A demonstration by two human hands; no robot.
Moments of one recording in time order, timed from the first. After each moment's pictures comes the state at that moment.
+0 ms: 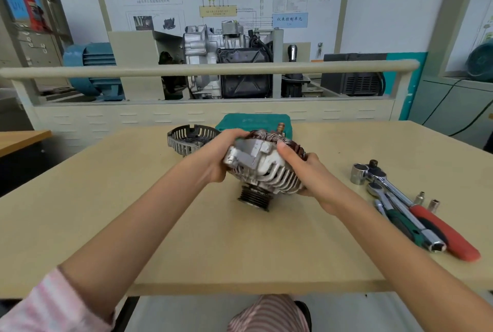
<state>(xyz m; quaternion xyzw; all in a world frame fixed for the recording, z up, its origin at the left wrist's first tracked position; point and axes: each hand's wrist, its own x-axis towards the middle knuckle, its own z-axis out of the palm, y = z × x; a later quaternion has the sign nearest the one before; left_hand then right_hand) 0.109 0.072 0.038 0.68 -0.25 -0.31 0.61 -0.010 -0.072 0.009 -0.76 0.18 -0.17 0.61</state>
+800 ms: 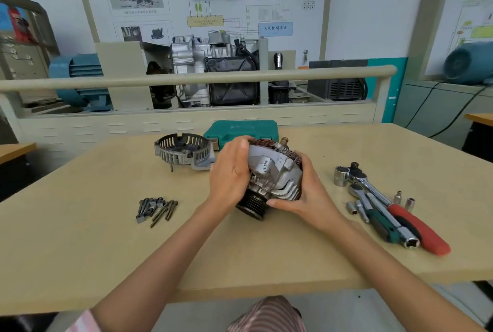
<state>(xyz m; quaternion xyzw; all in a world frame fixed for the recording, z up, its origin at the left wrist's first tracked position) 0.065 0.036 0.004 0.73 -0.38 0.16 0.54 -0.028 -0.103 -0.038 -0.84 0.03 -0.30 0.45</state>
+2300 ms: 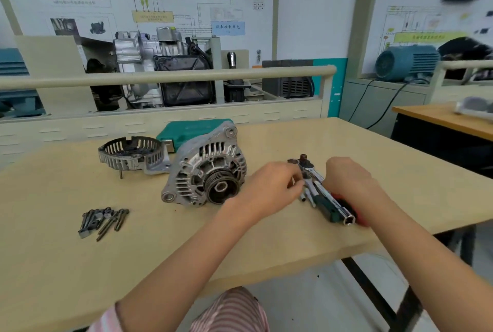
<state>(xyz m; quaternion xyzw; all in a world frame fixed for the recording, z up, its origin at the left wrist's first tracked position) -0.021 -0.039 0.012 0.73 -0.63 0.06 0.25 -0.112 -0.169 0.018 -0.88 0.47 -0.06 0.04</state>
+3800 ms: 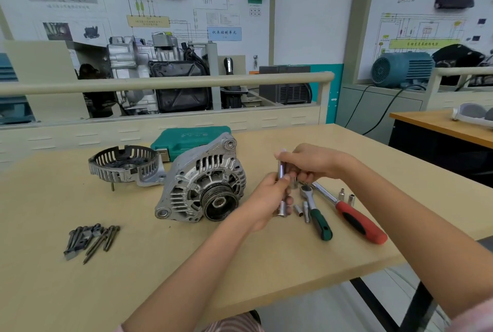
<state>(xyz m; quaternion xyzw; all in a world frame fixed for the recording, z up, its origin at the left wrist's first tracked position) -0.002 -0.067 -0.006 0.57 -0.32 -0.40 0.64 -0.058 -0.183 0.058 -0.88 0.28 -0.04 0.39</state>
